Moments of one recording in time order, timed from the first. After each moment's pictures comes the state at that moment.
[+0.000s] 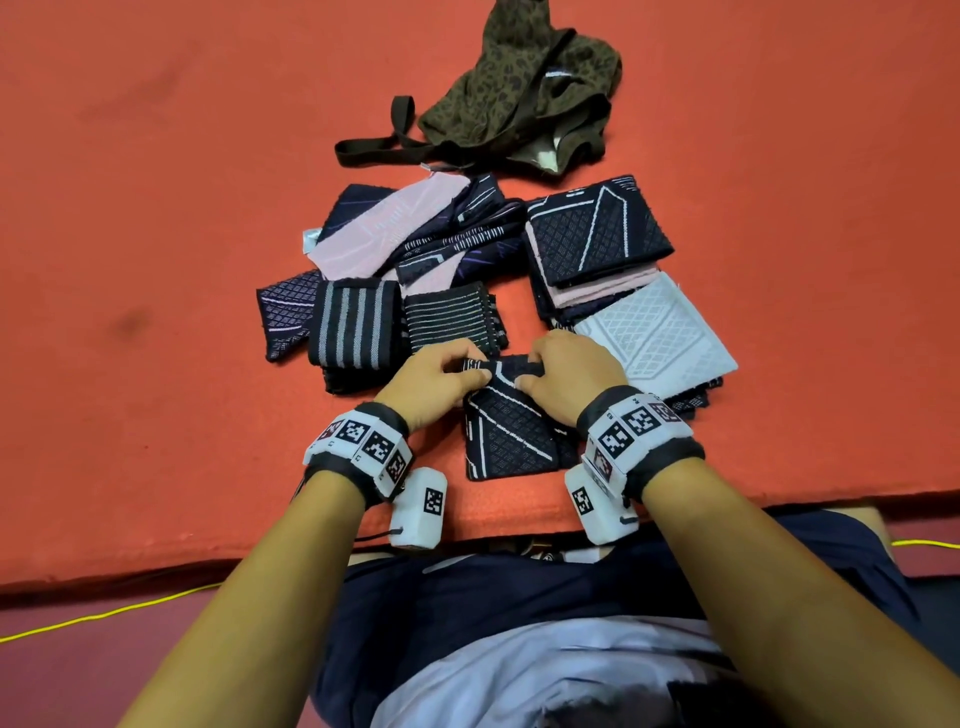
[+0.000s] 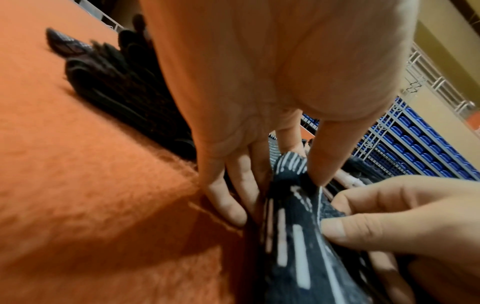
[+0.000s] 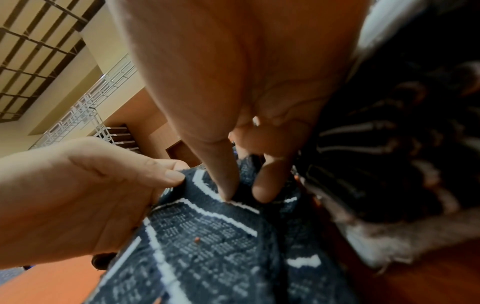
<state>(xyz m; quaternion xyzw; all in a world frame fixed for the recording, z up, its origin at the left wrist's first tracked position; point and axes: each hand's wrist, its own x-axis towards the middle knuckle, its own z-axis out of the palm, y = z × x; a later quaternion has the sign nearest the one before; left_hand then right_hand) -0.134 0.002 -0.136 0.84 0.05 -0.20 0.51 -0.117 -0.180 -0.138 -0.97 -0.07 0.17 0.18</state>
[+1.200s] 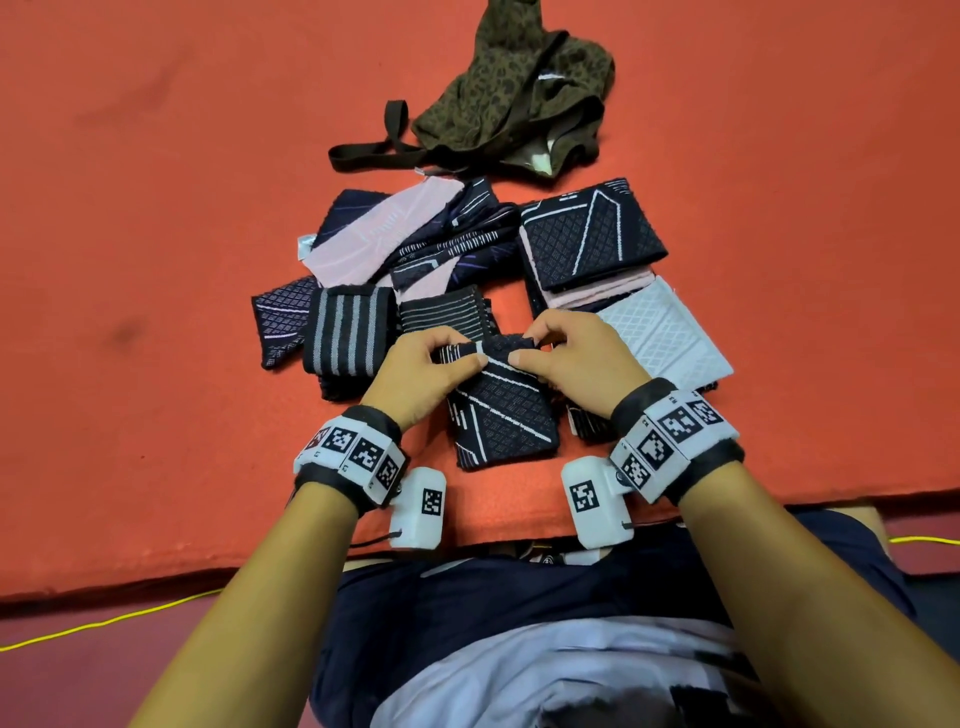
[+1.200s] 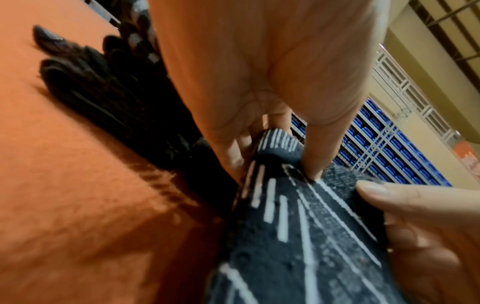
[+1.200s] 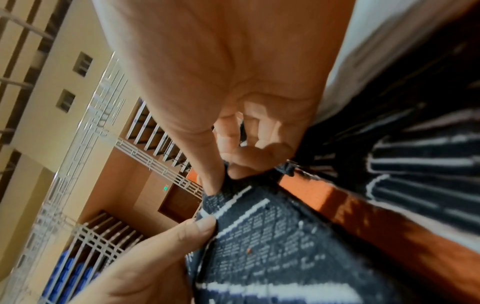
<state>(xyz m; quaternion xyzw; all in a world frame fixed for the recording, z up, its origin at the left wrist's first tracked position) -0.127 0.007 -0.130 0.82 0.04 -0.11 0.57 -0.116 -0.199 -0.115 -0.85 -0.04 0.14 0.51</state>
